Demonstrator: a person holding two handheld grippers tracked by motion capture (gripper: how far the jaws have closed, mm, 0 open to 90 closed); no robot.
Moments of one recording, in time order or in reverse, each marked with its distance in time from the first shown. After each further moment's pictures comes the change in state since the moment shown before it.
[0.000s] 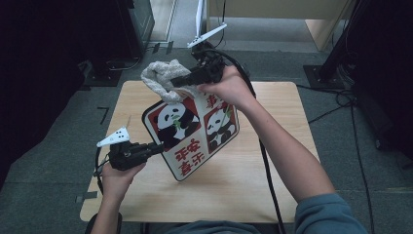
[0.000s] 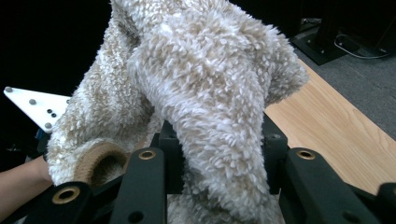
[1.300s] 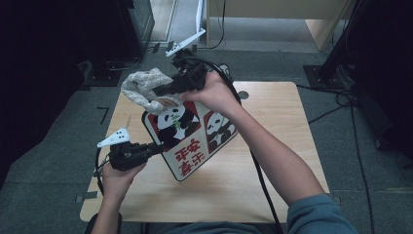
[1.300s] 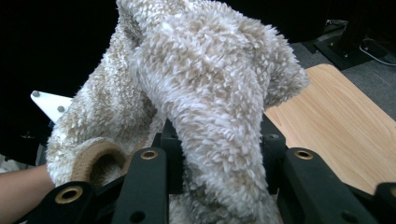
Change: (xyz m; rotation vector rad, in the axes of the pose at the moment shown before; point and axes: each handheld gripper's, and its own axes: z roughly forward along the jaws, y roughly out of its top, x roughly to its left) left arm -0.001 0.000 0.000 0.000 0.007 0.010; right arm 0.034 0.010 0.029 0.024 0.052 -0.054
